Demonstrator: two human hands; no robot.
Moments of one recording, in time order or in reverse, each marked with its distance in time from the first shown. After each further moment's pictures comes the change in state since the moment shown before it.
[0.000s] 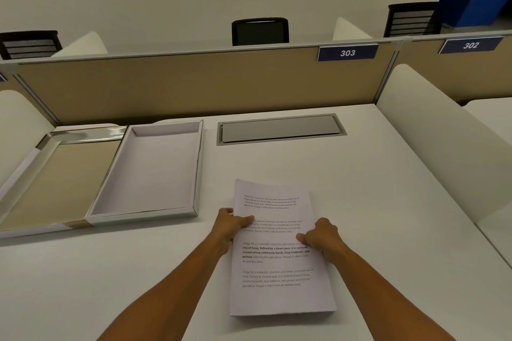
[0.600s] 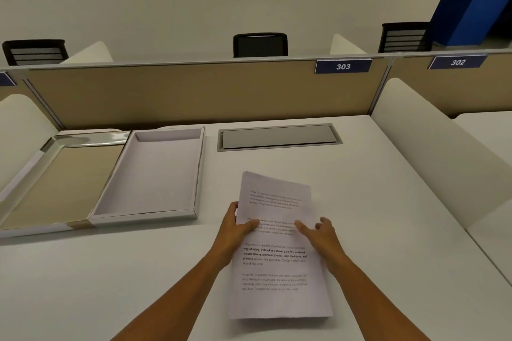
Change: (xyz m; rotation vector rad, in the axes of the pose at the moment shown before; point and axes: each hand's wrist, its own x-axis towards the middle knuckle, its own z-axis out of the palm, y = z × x) left_hand -0.035 -0.015 0.003 0.037 -0.169 0.362; right_hand -0.012 0.019 0.000 0.504 0.052 -0.126
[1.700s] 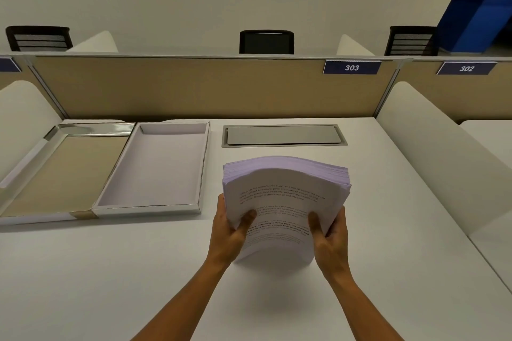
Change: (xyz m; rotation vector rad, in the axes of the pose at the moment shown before) left_hand -0.046 0.029 0.000 0.041 0.214 0.476; right_hand -0.077 -0.034 0.010 0.396 0.033 -0.652
